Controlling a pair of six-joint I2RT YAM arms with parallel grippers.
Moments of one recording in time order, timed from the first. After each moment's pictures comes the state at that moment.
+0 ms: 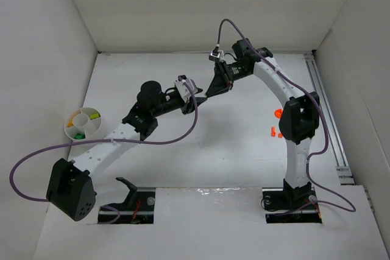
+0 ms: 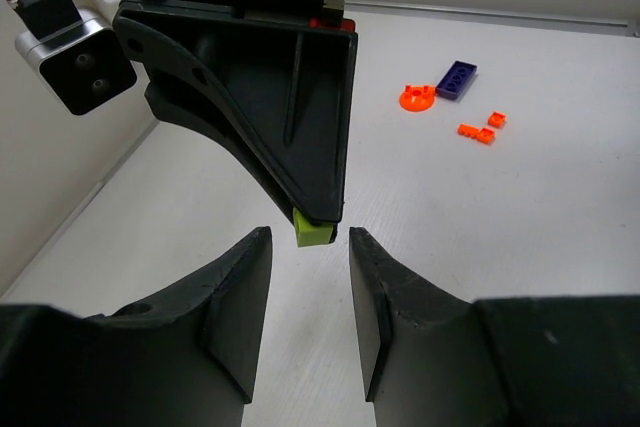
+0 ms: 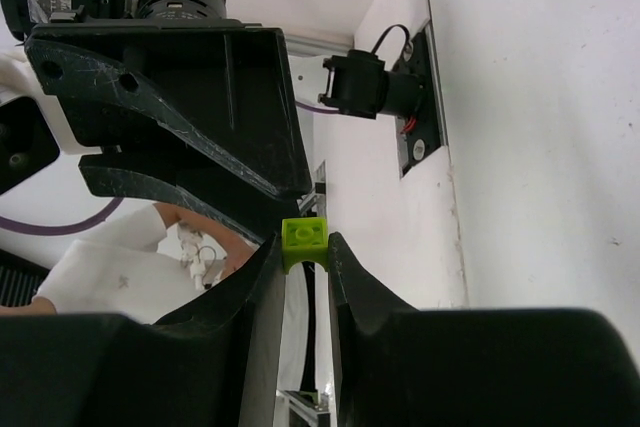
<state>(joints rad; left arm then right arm) -0.57 1.20 0.85 0.30 0.55 0.22 0.37 2.09 1.98 -1.07 -1.44 0.07</state>
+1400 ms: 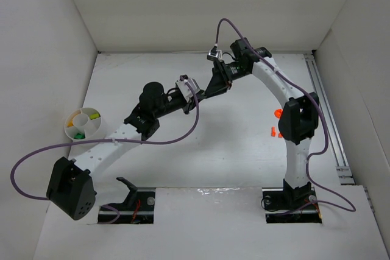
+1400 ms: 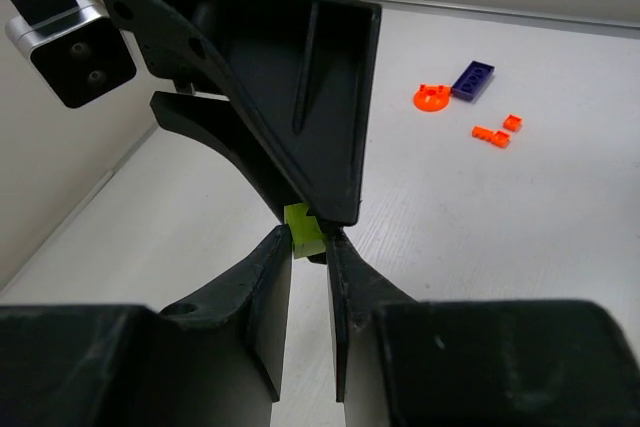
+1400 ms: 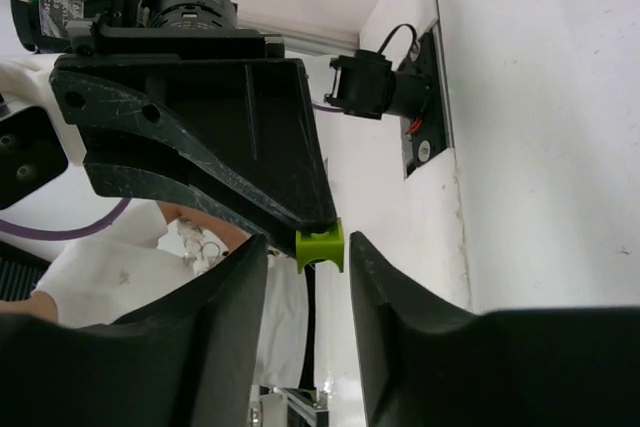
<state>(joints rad) -0.59 1.21 0.84 0.31 0.49 0.21 0.39 2.09 1.99 -1.07 -1.45 0.08</state>
